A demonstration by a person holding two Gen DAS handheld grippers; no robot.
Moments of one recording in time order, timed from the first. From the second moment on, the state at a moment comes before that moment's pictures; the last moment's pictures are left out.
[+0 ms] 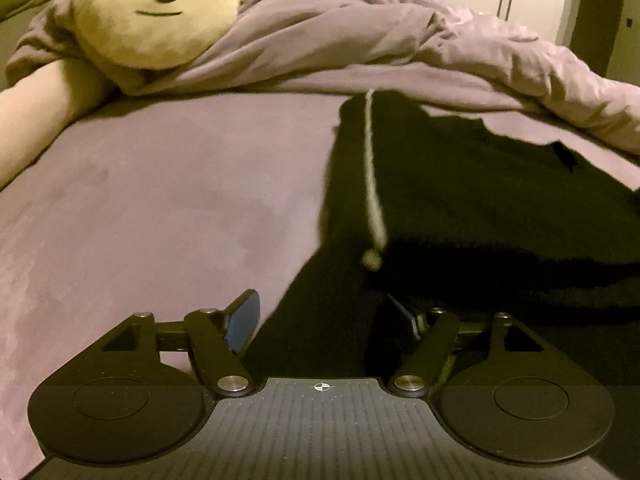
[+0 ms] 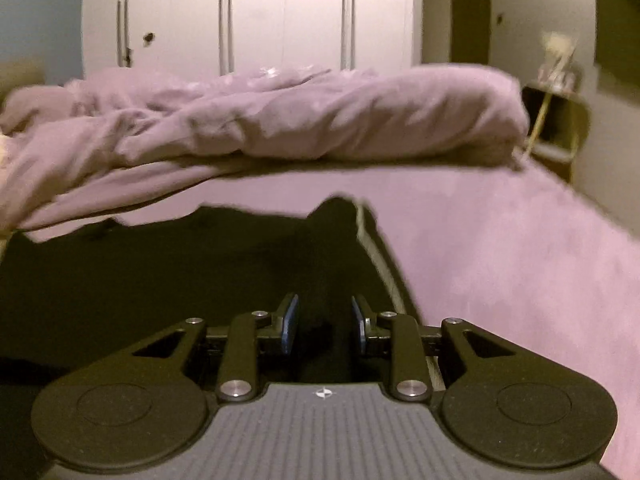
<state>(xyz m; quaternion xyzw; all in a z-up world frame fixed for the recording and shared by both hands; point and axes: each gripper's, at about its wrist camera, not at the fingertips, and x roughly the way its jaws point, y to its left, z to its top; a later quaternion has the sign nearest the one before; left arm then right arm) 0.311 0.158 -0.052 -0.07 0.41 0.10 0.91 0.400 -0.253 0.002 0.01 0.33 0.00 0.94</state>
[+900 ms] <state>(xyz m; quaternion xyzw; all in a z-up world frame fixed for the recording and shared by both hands) 0.097 0.178 -0.049 -0.15 0.45 0.15 0.87 0.115 -0.352 0.024 0.06 0.41 -0.06 0.91</state>
